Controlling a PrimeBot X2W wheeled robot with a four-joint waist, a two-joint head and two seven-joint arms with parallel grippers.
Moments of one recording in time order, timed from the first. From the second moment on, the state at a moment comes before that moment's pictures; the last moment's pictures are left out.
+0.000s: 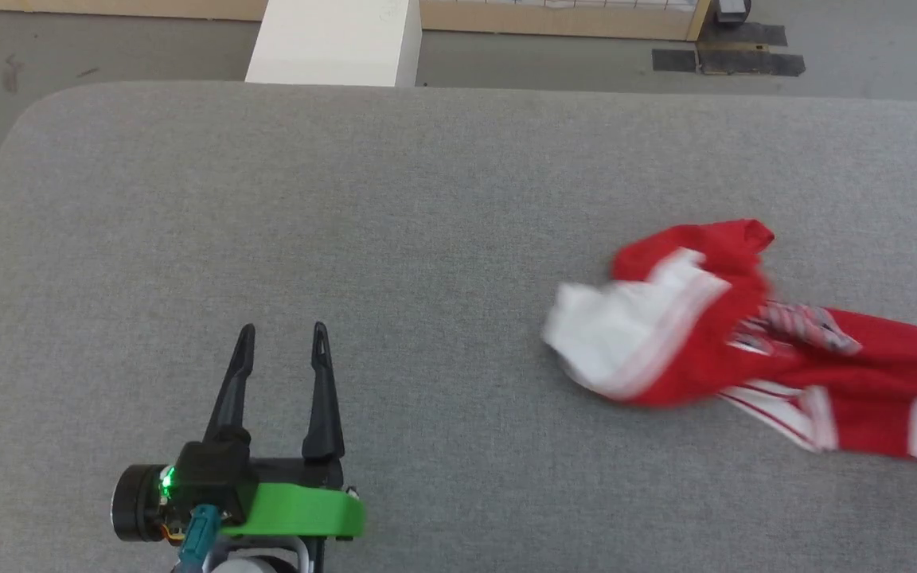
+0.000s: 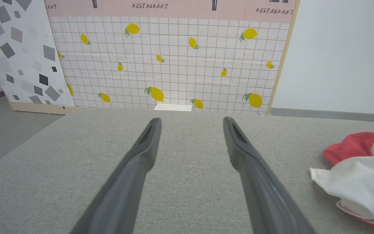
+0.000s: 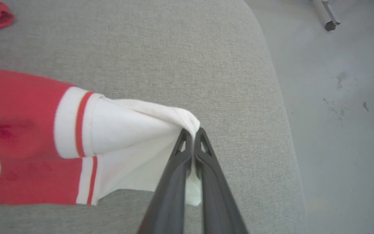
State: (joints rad) left arm 0.03 0.06 -0.19 -0.13 -0.11 0.15 -0.26; right arm -0.12 -0.47 -0.33 0.18 0.19 0.13 0.51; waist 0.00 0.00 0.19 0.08
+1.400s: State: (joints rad) left arm -0.37 0.05 -0.58 0.14 -0.12 -0.12 0.15; right arm 0.01 -0.05 -0.36 -0.29 0.06 0.13 -0.04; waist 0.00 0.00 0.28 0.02
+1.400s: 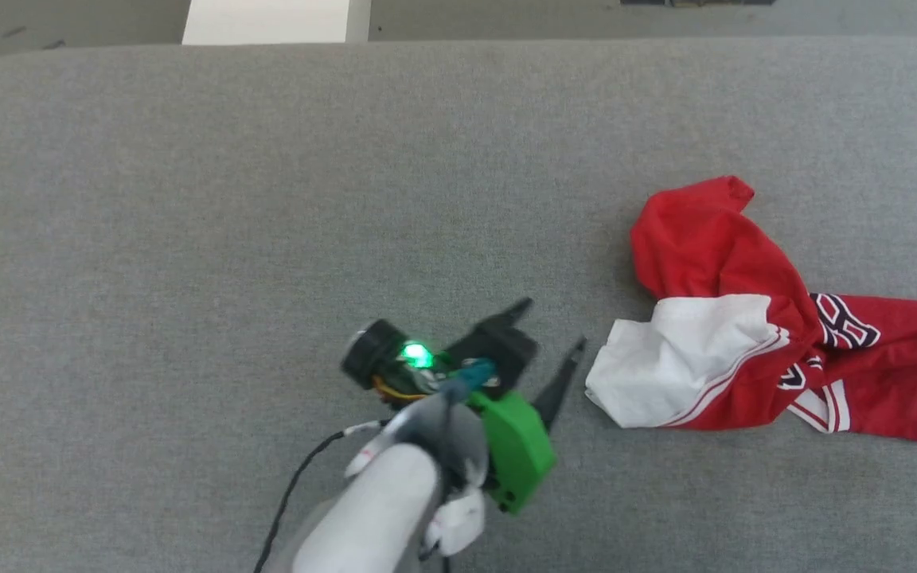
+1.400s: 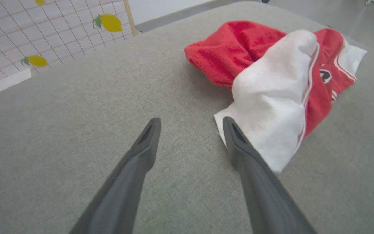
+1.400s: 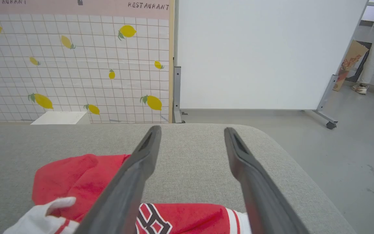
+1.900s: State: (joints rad) left arm -0.55 0.05 -0.87 0.37 -0.26 -0.12 0.26; right arm 0.00 -0.05 -0.35 -0.27 0.09 0.13 -0.03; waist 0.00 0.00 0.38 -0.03
